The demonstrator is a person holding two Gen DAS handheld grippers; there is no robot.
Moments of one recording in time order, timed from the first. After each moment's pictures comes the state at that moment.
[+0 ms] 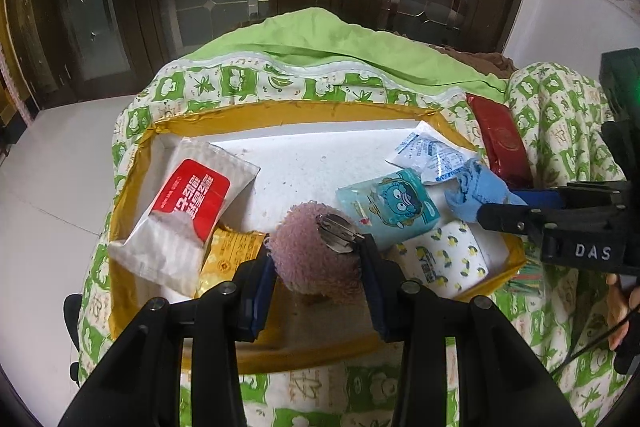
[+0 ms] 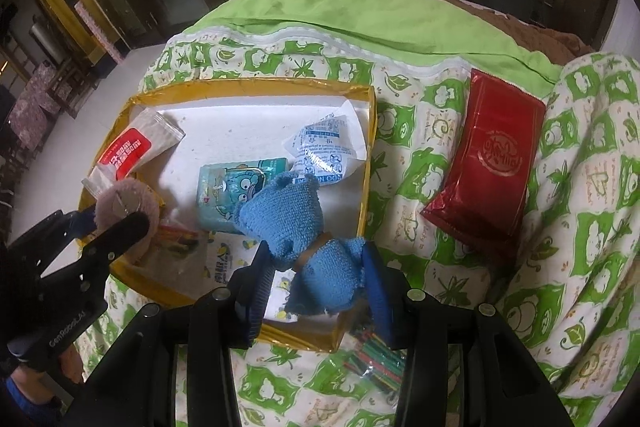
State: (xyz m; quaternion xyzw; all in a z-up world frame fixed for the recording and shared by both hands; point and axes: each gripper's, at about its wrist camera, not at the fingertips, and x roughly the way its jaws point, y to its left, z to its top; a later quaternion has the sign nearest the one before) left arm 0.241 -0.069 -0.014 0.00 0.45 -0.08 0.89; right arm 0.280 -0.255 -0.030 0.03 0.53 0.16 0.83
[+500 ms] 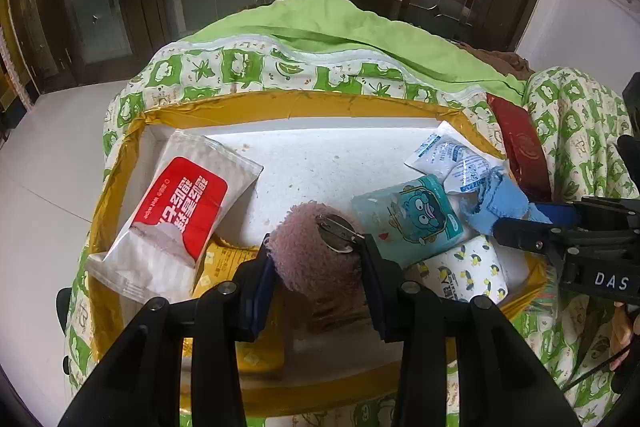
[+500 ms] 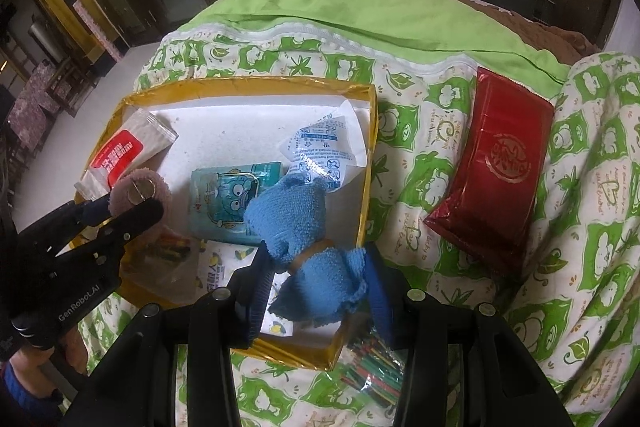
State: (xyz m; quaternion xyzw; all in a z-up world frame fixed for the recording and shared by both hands) left arm 0.265 -0.065 -0.031 -0.01 0.47 -0.07 0.88; right arm 0.289 -0.253 -0.038 0.03 0.54 0.16 0.83
